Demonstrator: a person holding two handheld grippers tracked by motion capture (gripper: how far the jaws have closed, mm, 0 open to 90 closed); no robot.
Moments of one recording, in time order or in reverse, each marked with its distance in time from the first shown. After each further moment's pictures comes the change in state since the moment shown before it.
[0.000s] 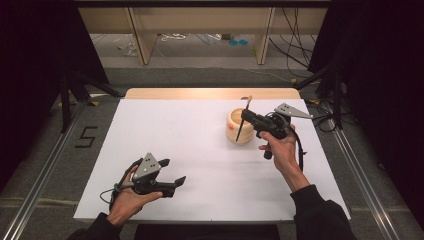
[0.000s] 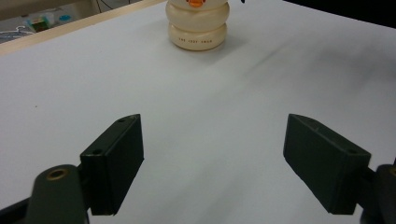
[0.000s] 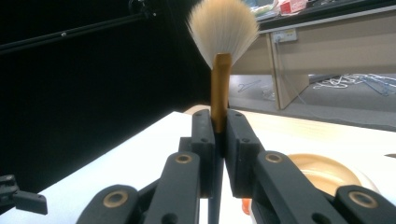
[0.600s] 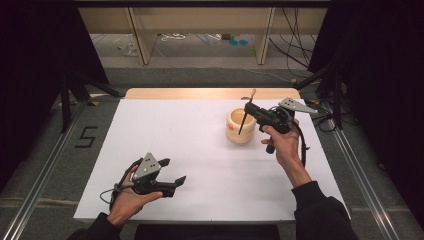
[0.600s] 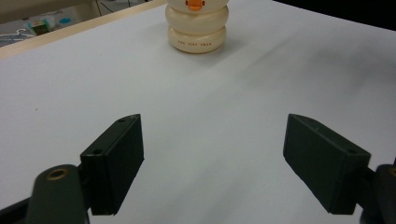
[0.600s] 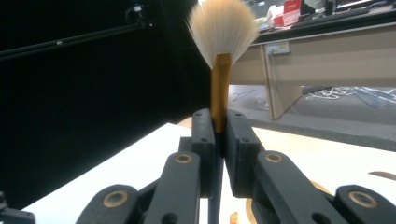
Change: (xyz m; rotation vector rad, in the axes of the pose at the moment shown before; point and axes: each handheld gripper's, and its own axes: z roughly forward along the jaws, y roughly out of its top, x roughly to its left) left arm -0.001 0.001 0.000 -0.010 0.001 0.003; right arm -0.004 0.016 -0.002 -0.037 -0.023 -0.018
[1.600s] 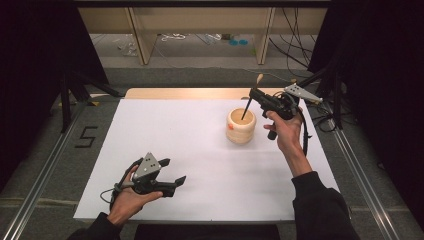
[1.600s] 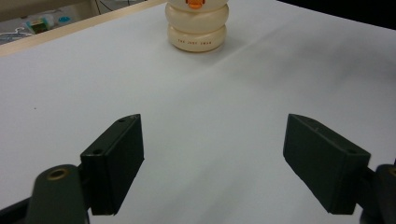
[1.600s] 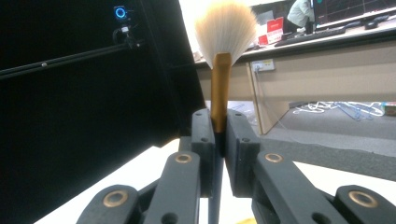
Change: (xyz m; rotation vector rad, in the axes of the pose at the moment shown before) left arm 0.001 -0.001 0.001 0.004 -0.004 -0.003; right arm -0.020 0.027 0.010 -0.061 -0.039 0.009
